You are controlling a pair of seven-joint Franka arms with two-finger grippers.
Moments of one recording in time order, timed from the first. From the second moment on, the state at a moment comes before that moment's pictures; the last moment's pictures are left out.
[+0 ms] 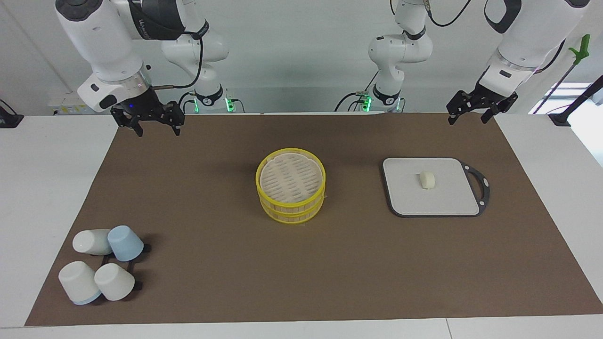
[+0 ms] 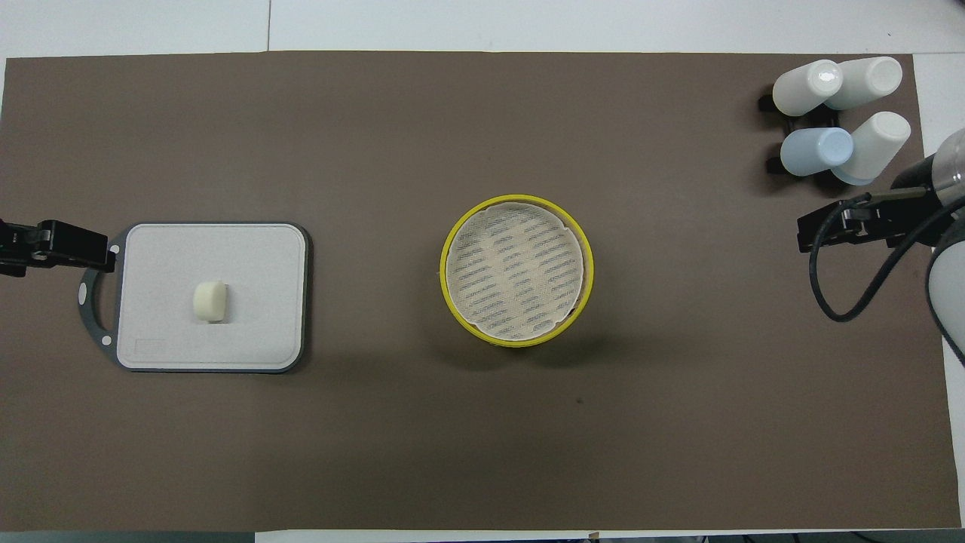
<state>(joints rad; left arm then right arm) -0.06 -0.06 0.02 -1.64 0.00 1.52 0.00 0.10 0.01 -0.04 -1.61 -0.02 1.54 0.03</state>
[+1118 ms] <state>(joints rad) -0.06 -0.06 0.02 -1.66 0.00 1.53 0.00 0.36 0.10 0.01 -1.54 0.06 1.60 0.19</state>
